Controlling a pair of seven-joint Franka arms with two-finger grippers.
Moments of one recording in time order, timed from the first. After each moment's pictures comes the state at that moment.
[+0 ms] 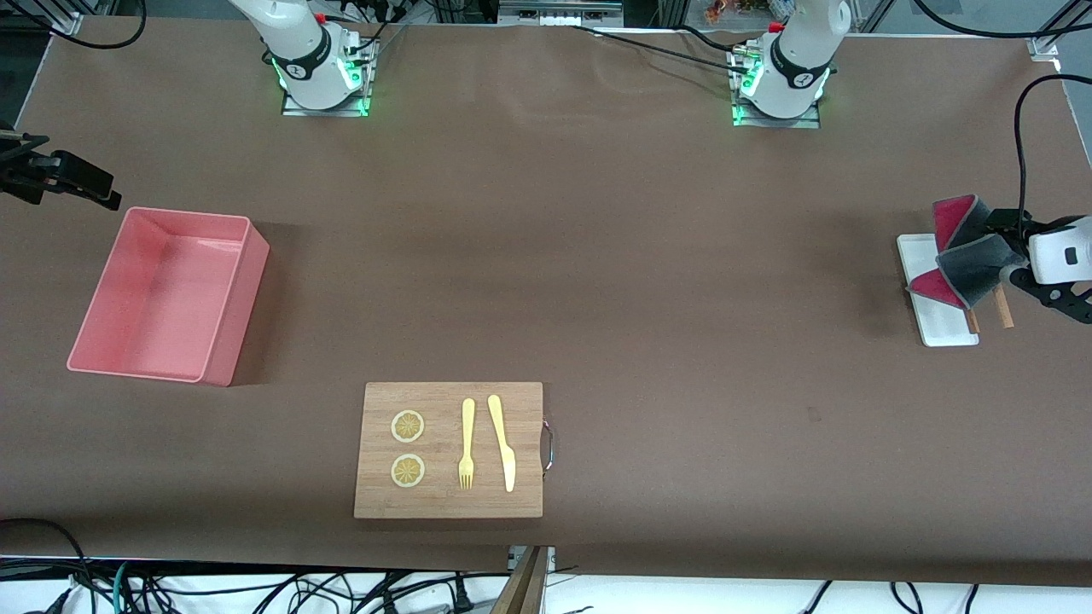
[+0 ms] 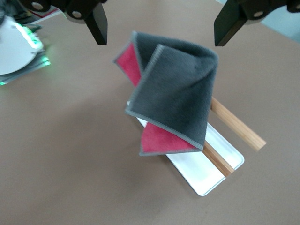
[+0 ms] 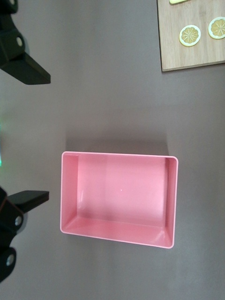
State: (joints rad) left arm 0.25 0.30 0.07 -1.75 0.26 1.67 0.84; right arm -0.07 0.06 0.03 -1.49 -0.03 1.48 0.02
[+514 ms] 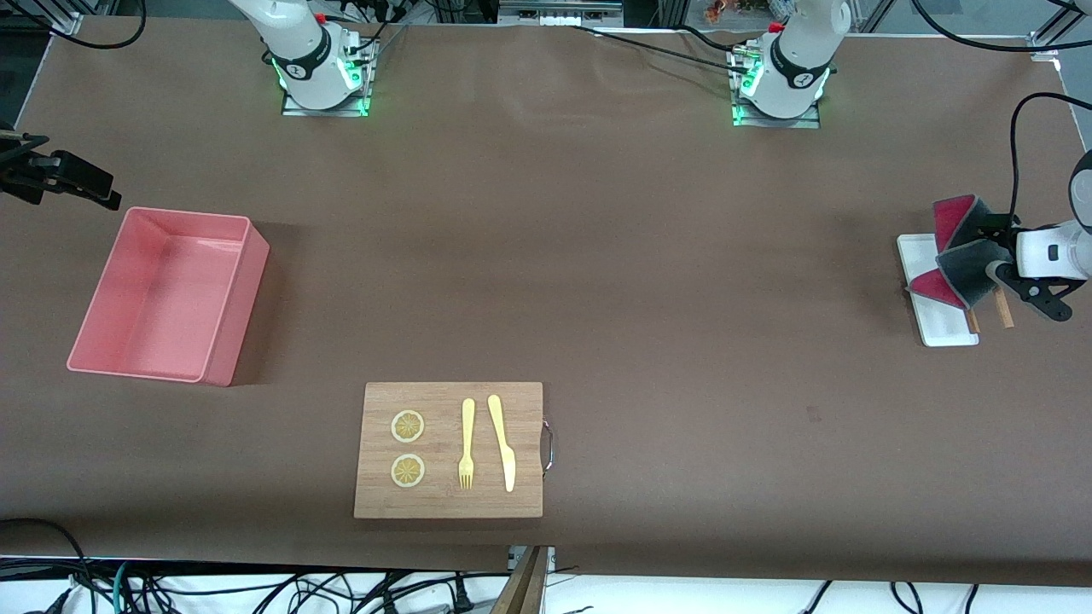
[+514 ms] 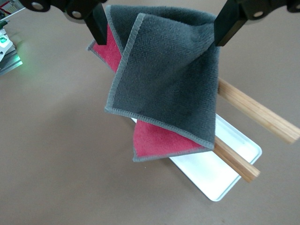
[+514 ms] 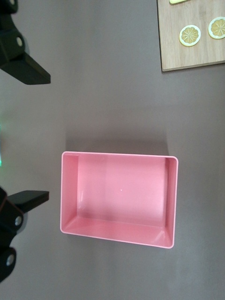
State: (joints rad) left arm 0.31 0.31 0.07 -1.87 0.26 1.82 0.94; right arm -0.07 0.06 0.03 -1.49 -0.03 1.48 0.02
